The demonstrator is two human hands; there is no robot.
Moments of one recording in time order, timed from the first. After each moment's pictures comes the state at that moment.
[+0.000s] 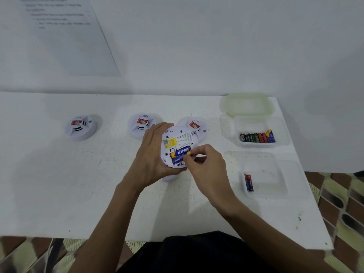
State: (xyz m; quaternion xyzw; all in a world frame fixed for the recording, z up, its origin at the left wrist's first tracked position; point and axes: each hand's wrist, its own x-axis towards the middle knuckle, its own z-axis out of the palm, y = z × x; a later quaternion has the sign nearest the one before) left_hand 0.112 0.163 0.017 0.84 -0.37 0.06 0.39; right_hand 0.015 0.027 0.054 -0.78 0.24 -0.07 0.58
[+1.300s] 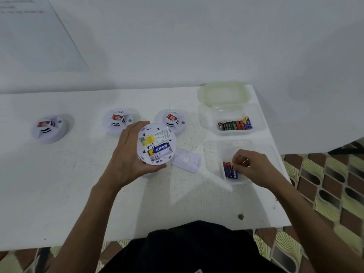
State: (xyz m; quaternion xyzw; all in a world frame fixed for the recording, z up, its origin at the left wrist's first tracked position) left_hand 0.112 0.162 0.005 0.86 -0.38 0.04 0.34; right_hand -0.053 -0.150 0.001 -0.91 0.22 0.11 0.33
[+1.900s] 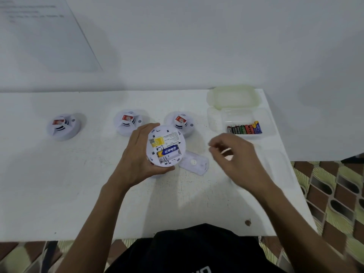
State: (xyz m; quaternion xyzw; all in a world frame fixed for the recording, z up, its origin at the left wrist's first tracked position) left_hand 0.109 0.163 0.006 0.85 -0.37 0.01 0.36; right_hand -0.021 -0.071 0.058 -0.90 0.04 -0.12 0.41
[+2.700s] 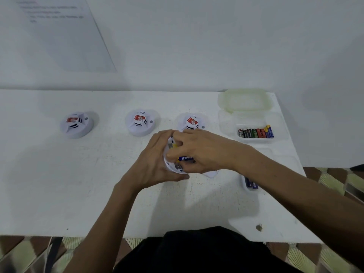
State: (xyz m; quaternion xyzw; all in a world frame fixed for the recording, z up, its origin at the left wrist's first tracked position) left_hand 0.093 0.159 0.031 0.82 -0.39 -0.04 0.42; right_hand 0.068 -0.019 0.069 -0.92 -0.38 -0.01 0.12
